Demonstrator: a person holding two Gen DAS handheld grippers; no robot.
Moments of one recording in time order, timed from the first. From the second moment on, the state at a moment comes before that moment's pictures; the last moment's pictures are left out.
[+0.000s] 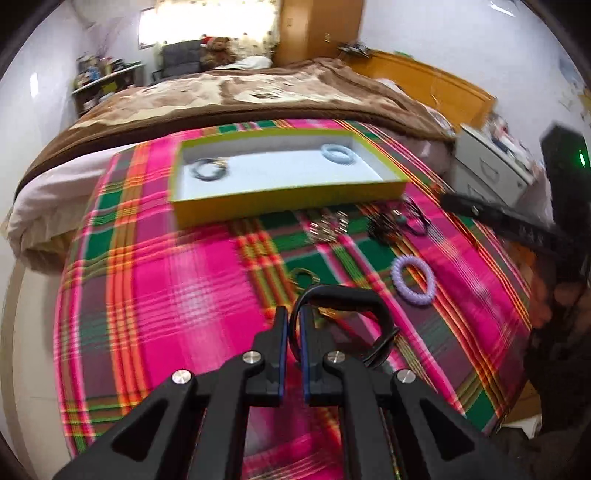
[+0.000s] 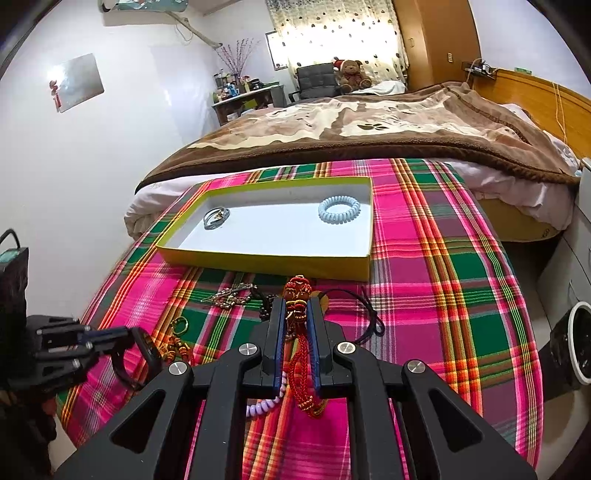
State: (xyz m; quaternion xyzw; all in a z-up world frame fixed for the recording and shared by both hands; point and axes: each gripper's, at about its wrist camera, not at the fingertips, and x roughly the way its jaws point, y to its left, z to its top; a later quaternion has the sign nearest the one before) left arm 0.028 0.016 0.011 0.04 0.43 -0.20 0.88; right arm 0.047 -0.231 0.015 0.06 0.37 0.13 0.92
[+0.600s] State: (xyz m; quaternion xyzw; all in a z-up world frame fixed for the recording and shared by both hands) left arm 0.111 0.040 0.040 0.00 0.42 -0.17 0.89; right arm 0.096 -0.221 0.046 0.05 0.37 0.15 0.92
